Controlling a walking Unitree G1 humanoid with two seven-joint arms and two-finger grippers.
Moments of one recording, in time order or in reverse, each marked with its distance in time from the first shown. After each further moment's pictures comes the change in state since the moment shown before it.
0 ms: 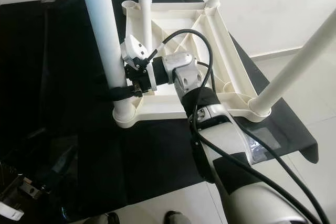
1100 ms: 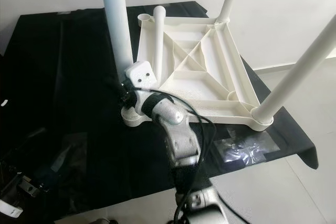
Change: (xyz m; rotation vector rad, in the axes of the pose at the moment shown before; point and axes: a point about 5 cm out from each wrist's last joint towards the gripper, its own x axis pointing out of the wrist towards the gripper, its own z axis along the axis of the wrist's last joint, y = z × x) left arm 0.004 0.008 -0.005 0.005 -0.022 -0.023; right arm 0.023 0.042 -0.015 0.052 -0.144 -0.689
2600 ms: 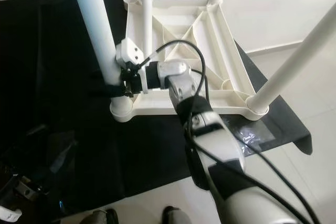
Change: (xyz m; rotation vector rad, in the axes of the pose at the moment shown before) left arm -0.004 -0.011 0.015 -0.031 -0.034 -0.017; right arm 0.027 -0.022 -0.011 -0.023 0.021 0.228
